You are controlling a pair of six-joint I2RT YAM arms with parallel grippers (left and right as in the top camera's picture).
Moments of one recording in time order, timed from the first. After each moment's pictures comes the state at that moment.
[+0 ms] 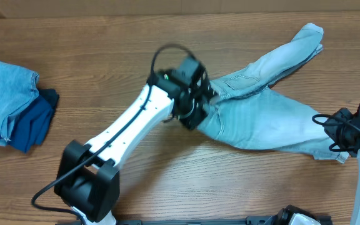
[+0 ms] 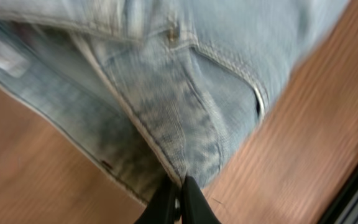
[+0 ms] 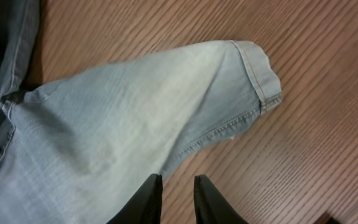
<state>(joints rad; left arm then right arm) -0.59 1.85 1.58 -1.06 0.29 0.22 -0.42 1.21 1.14 -1.14 0.06 0.46</state>
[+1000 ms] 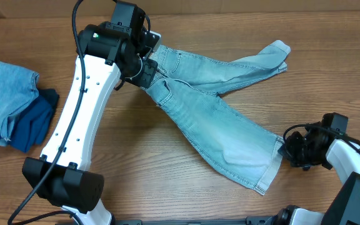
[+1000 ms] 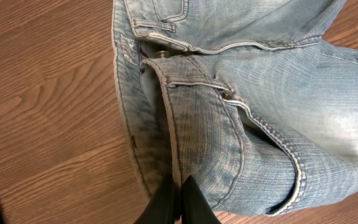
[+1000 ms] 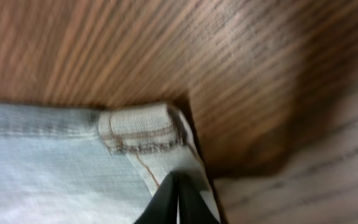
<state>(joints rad) -0.29 1.84 1.95 -1.36 0.06 0.10 -0.42 1.48 0.63 -0.63 -0.40 0.35</state>
